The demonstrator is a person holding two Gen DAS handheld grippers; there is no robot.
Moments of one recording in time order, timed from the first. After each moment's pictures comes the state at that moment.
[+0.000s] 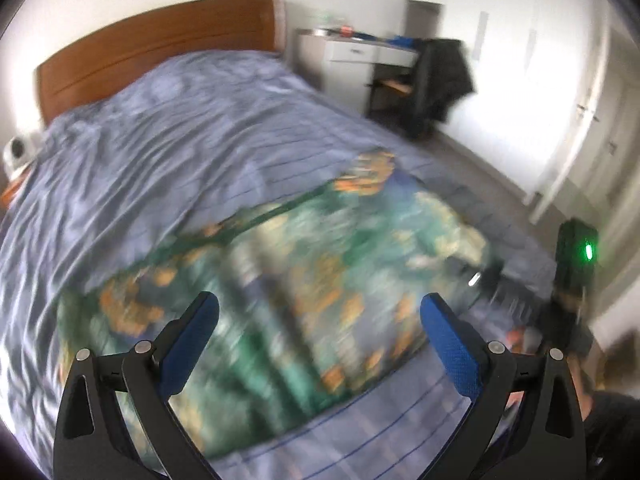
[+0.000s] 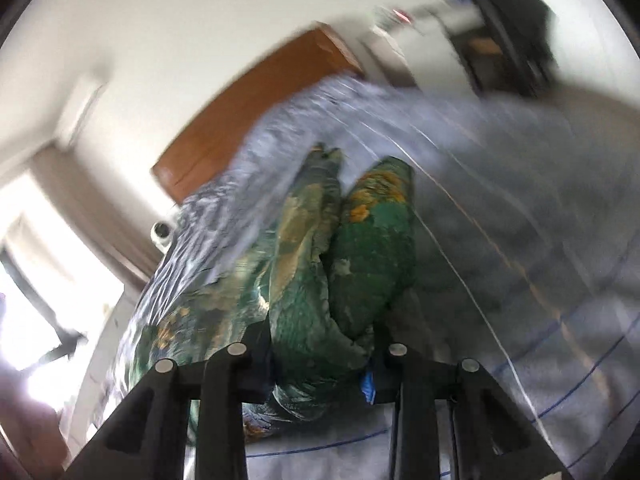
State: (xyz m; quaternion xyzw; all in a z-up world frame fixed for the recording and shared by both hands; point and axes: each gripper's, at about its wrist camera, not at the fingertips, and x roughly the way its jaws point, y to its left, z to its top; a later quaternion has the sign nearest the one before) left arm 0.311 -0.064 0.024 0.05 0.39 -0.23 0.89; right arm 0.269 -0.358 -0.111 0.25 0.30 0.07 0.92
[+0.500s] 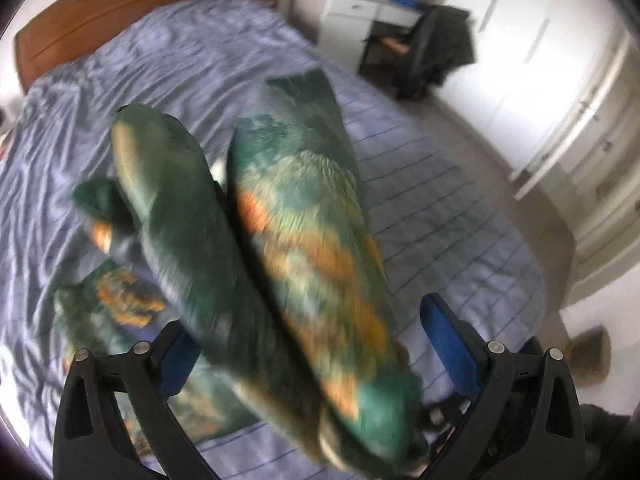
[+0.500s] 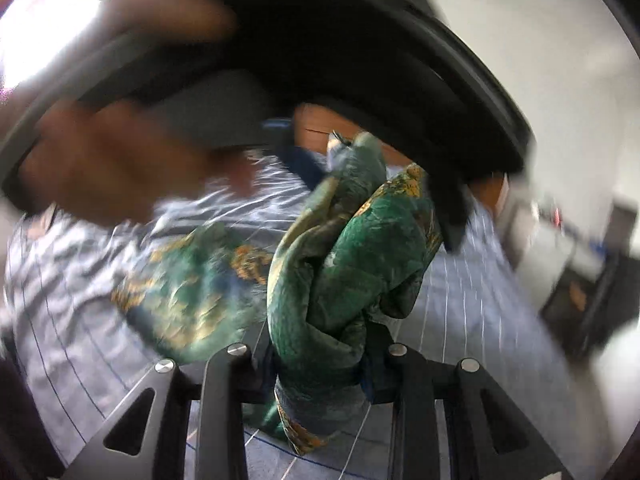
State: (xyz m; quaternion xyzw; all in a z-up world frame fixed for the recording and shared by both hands) left arm 0.348 -0.039 0.037 0.03 0.50 -0.21 0.84; right arm 0.195 -0.140 -0.045 -0.20 0.18 0.21 0.94
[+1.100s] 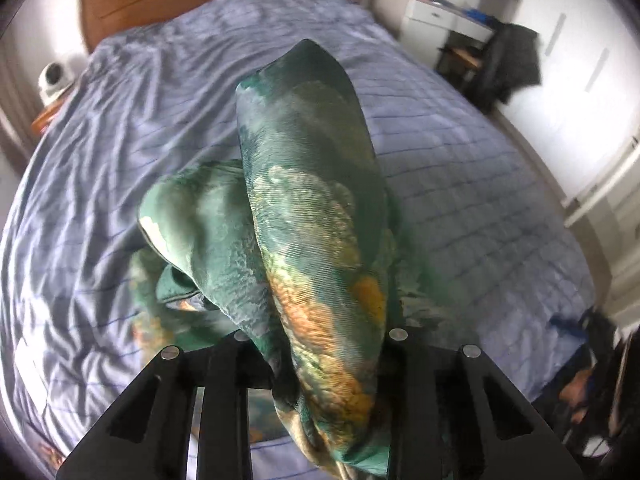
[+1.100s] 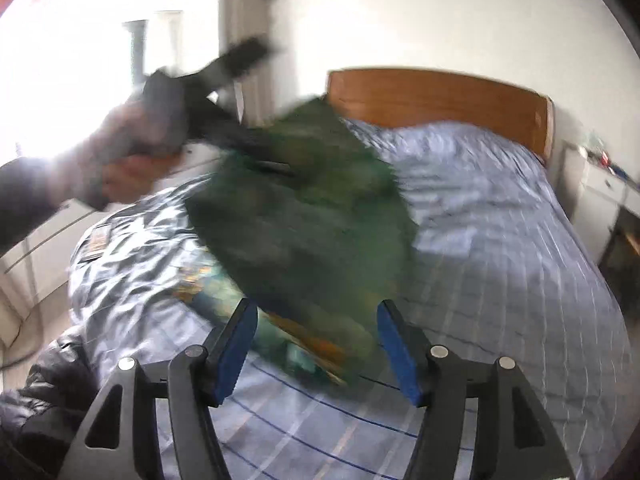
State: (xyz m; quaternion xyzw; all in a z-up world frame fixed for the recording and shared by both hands) left arm 0.356 0.115 0.006 0.00 0.50 -0.11 0.86; right arm 0.216 -0.190 -0.036 -0.08 0.29 0.28 0.91
